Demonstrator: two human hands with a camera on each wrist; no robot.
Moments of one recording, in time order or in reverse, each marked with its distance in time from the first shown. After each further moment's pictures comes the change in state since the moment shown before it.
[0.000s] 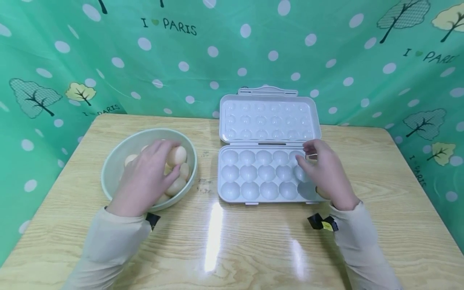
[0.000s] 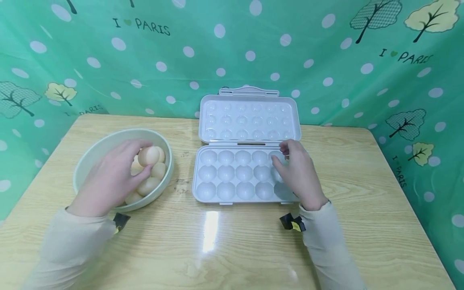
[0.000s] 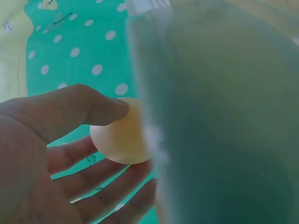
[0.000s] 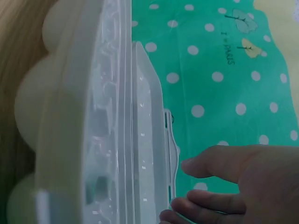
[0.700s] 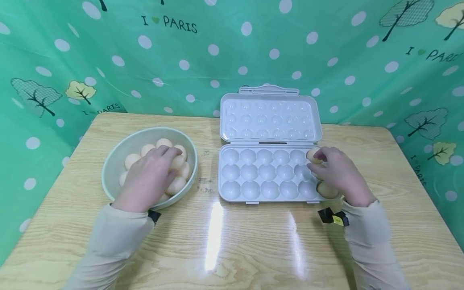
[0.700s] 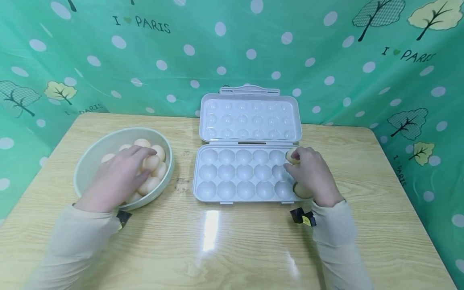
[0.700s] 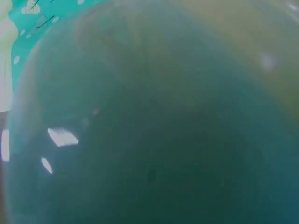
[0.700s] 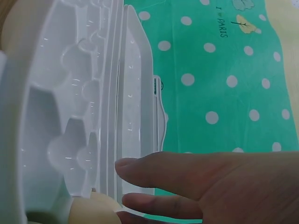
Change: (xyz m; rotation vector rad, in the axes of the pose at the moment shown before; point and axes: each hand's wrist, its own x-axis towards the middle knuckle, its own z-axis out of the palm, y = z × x) left_hand 0.000 -0.015 0.010 0.130 -0.090 0.095; right_hand 0.006 0.020 -0.023 -0.149 -0.277 0.125
